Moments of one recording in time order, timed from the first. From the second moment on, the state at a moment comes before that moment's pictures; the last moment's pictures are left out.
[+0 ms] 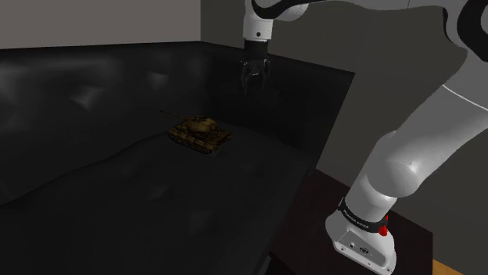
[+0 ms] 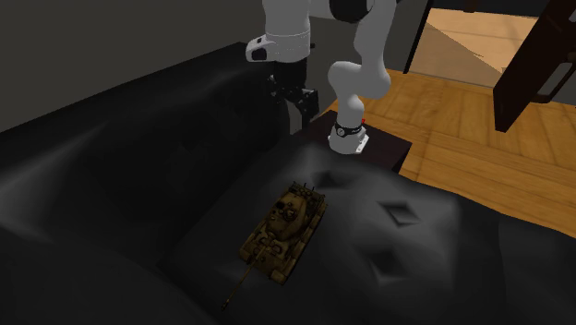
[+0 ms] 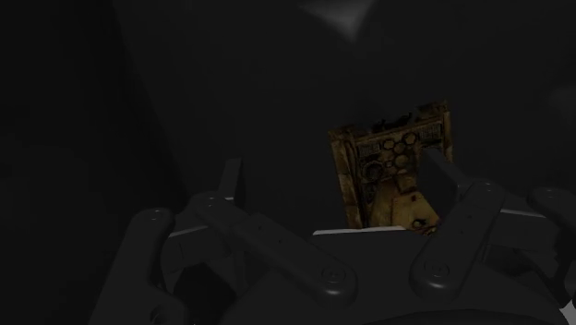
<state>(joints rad) 0.03 -0.24 0.08 -2.03 0.03 1.72 0.13</state>
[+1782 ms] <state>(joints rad) 0.16 0.77 0.14 -0.99 -0.05 1.63 0.09</state>
